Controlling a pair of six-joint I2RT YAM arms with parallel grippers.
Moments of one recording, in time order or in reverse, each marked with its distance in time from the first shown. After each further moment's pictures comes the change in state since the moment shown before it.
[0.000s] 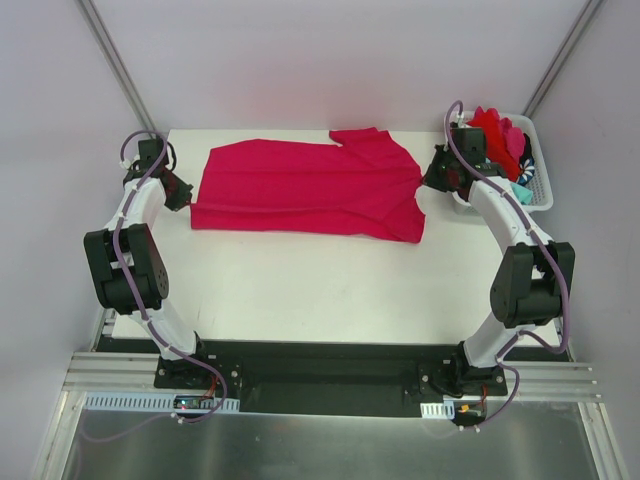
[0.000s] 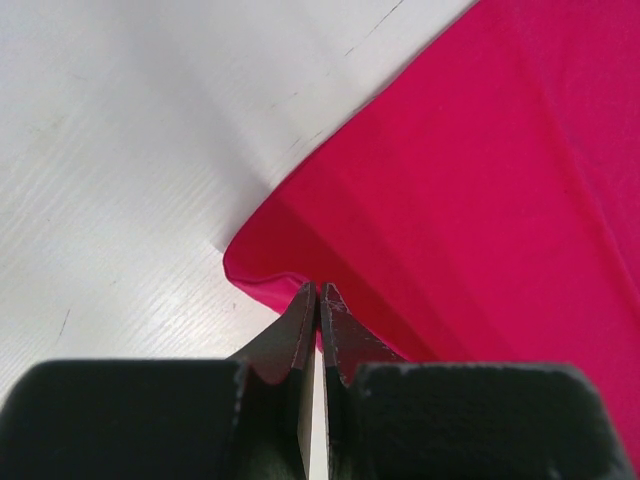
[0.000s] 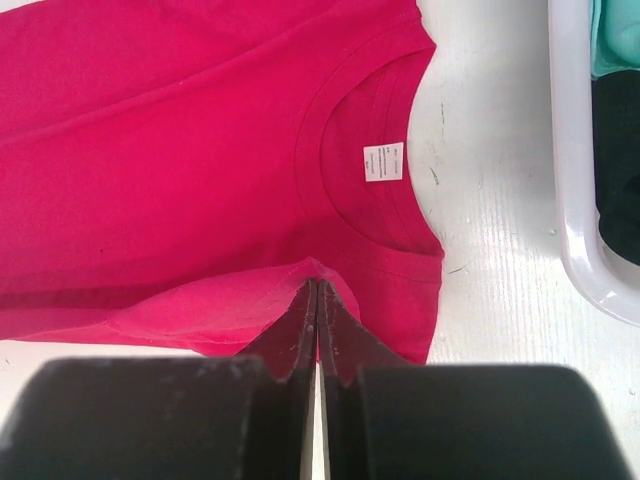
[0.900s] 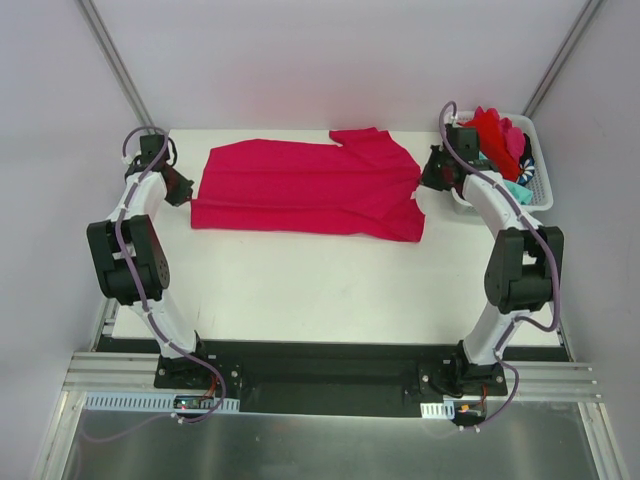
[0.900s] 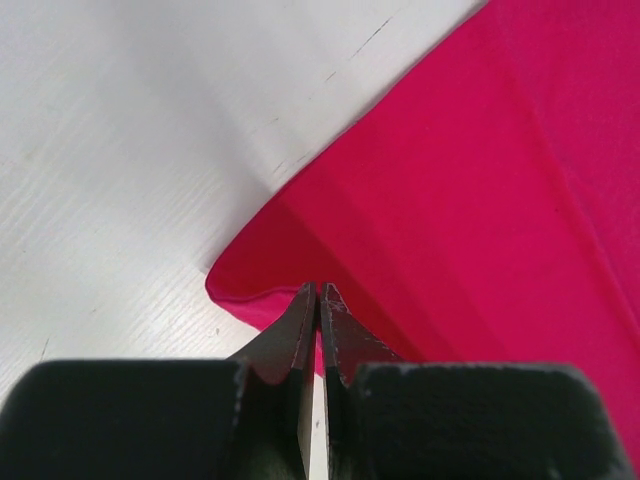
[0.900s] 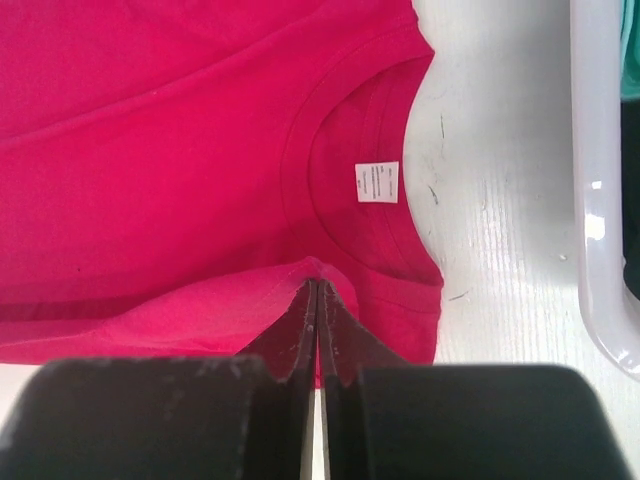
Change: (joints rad) left arm 0.000 0.067 0.066 -0.004 0.006 0.000; right arm -0.003 0.092 0.031 0.026 -0.004 -0.002
